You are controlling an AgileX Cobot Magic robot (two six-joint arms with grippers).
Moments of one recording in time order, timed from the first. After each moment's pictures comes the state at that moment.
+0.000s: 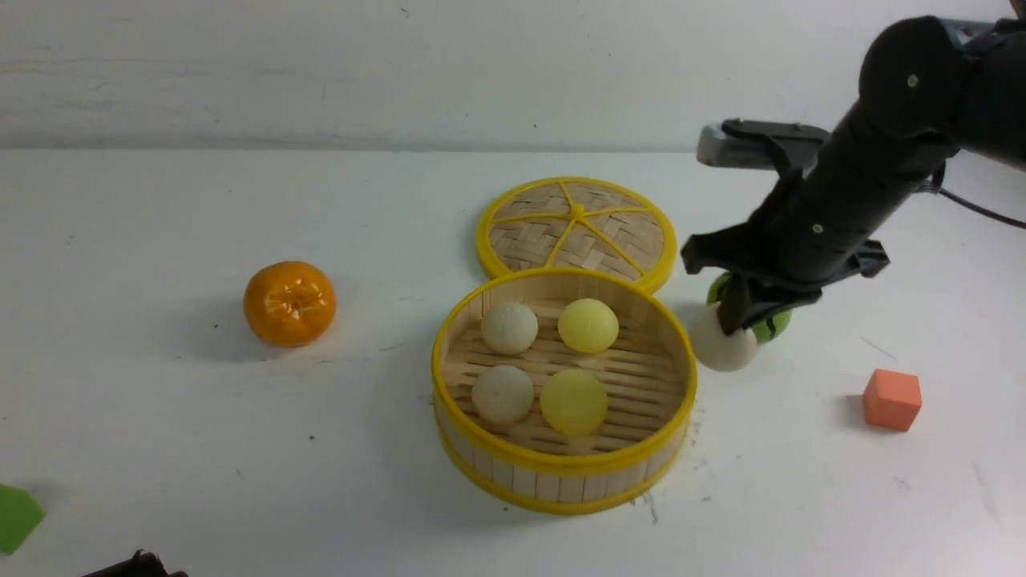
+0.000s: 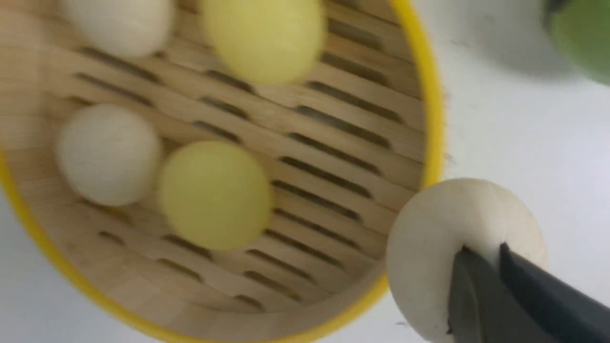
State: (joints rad) right arm 0.30 1.85 -1.60 0.25 1.04 0.03; left arm -0.61 0.21 -0.18 -0.06 0.22 -0.21
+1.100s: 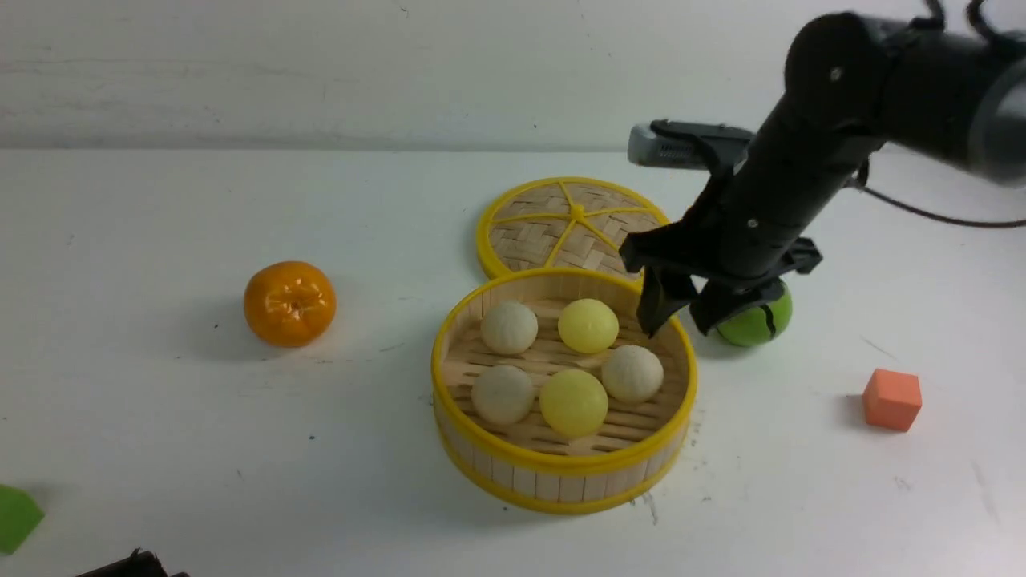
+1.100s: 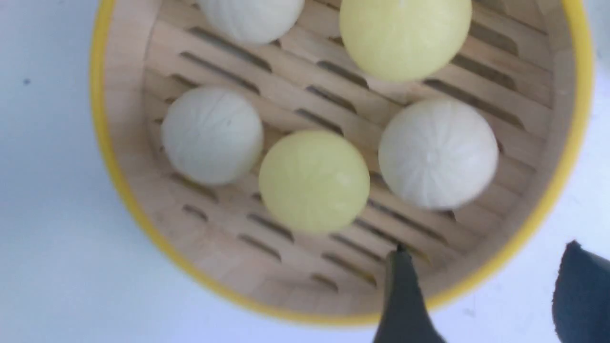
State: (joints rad) right arm 0.36 1.84 -1.69 0.27 1.16 0.04; left arm -0.61 0.21 -0.18 -0.06 0.22 -0.21
